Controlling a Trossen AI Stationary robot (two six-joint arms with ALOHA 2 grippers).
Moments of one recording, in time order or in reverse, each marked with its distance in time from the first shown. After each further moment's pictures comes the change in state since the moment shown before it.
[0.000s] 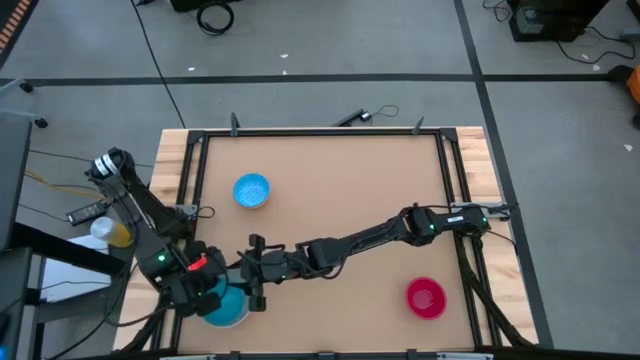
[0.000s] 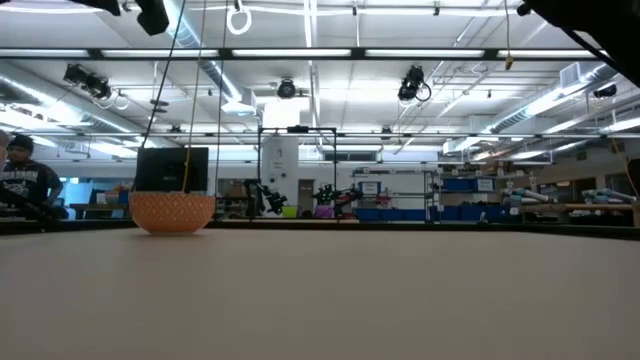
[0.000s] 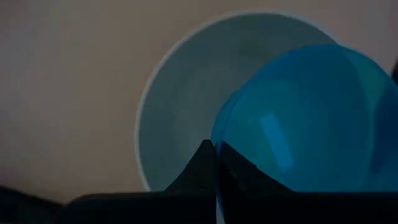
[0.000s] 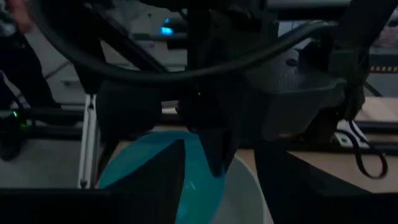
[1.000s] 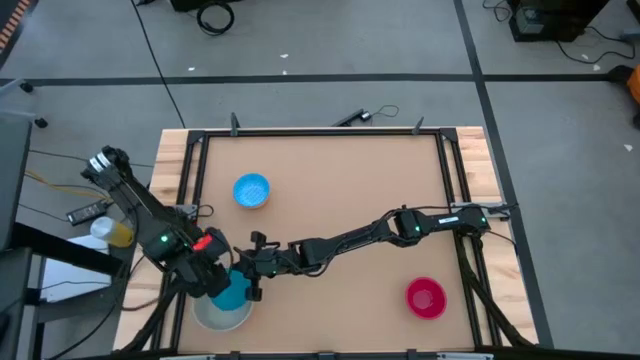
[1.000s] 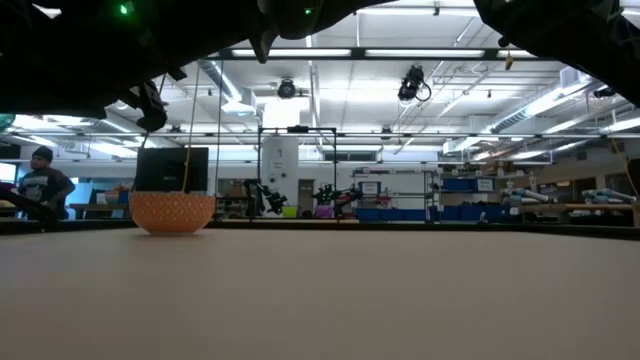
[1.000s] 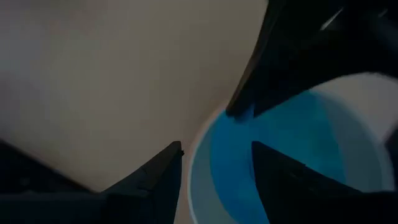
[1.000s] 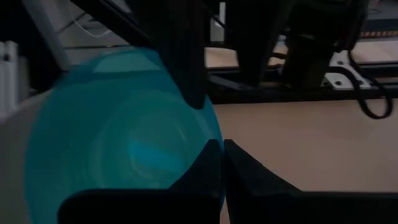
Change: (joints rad) left arm 0.143 -0.062 0.063 -0.163 0.031 -0.076; right arm -0.042 0.135 -0.002 0.065 0.007 0.055
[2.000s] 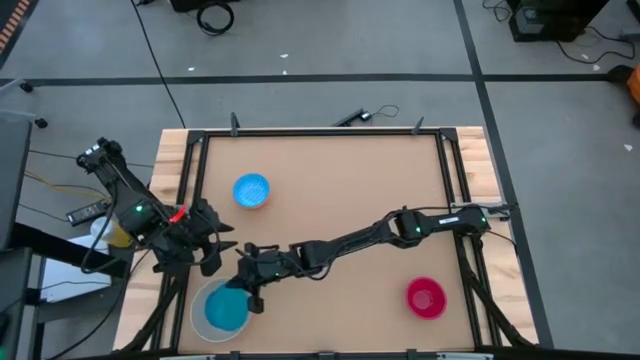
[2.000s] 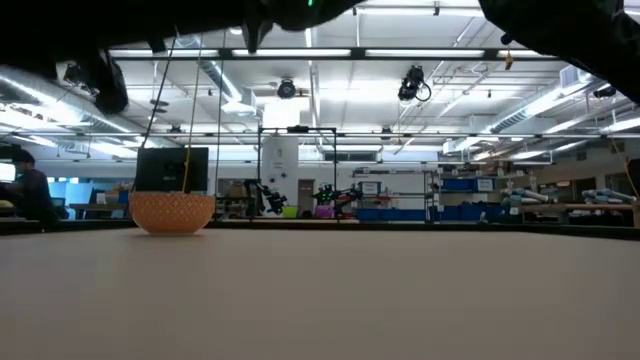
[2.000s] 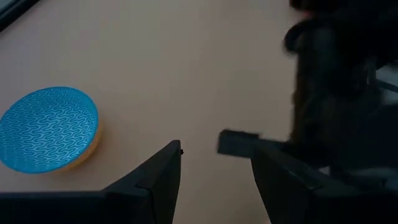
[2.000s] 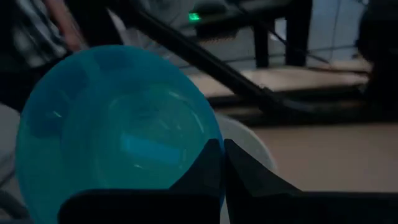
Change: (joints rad) left arm 0.019 -0.242 -0.003 0.095 -0.485 0.387; right arm 0.004 -0.001 0.002 0.097 -0.201 0.094
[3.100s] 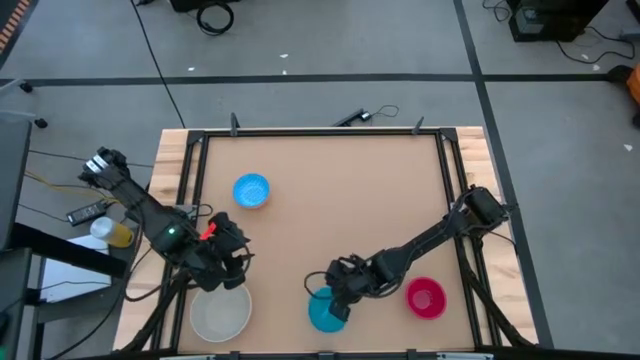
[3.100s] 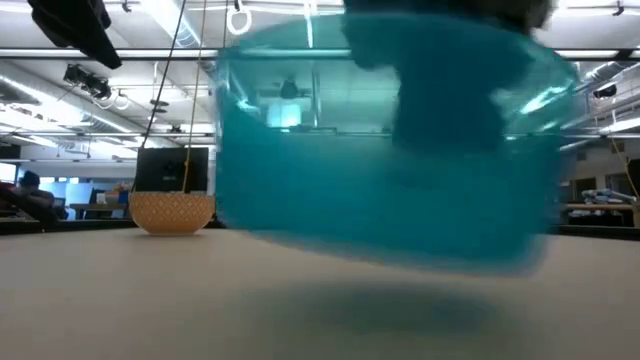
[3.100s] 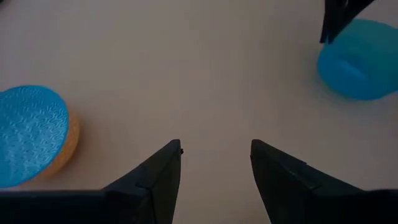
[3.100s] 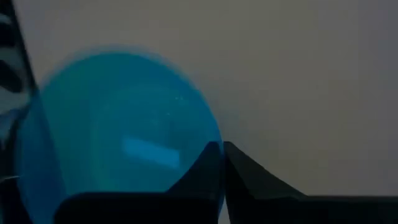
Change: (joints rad) left arm 0.089 0.232 -0.001 0.150 0.072 0.104; right arm 0.221 -0.687 -0.992 -0.454 0.137 0.697
